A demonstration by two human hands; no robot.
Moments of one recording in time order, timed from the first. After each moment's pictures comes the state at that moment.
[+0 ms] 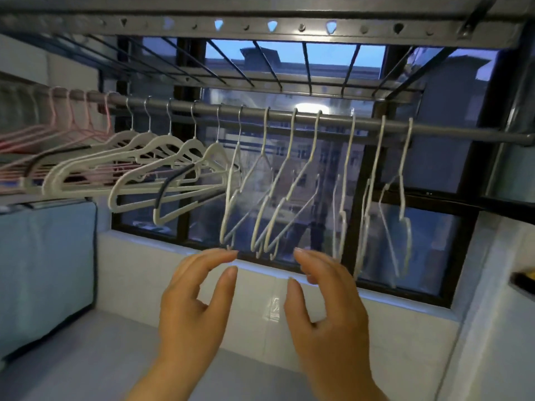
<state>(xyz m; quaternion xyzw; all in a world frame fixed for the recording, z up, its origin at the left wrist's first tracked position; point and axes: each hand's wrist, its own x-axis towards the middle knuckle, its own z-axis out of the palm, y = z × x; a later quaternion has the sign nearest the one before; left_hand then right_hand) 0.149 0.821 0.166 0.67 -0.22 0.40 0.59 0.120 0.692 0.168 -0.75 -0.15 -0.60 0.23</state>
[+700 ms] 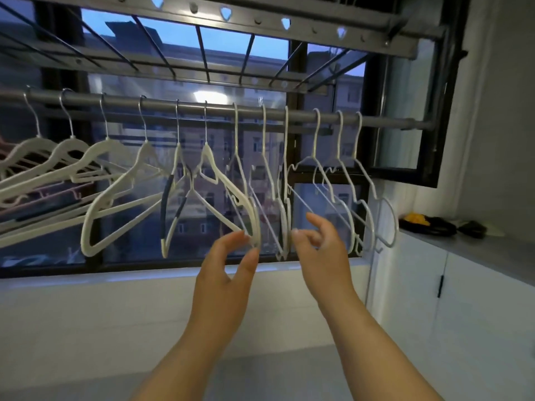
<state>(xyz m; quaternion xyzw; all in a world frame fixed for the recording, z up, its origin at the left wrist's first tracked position) 0.223 0.859 0.184 0.64 -0.35 0.10 0.68 0.162 0.755 0.210 -0.73 0.14 -0.43 0.51</state>
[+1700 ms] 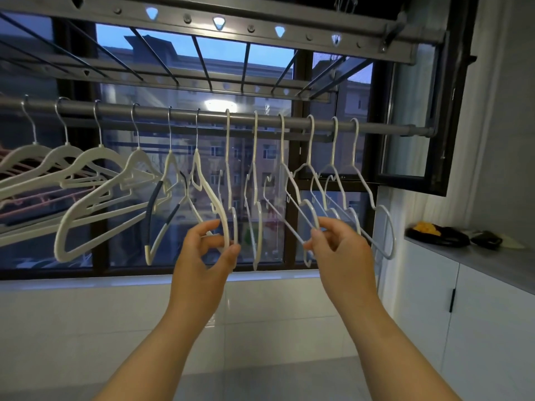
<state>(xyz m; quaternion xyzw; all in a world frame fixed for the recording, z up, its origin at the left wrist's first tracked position) 0.233 0.846 0.200 0.64 -0.31 0.14 0.69 0.143 0.715 0.219 -0.76 0.10 -0.49 0.41</state>
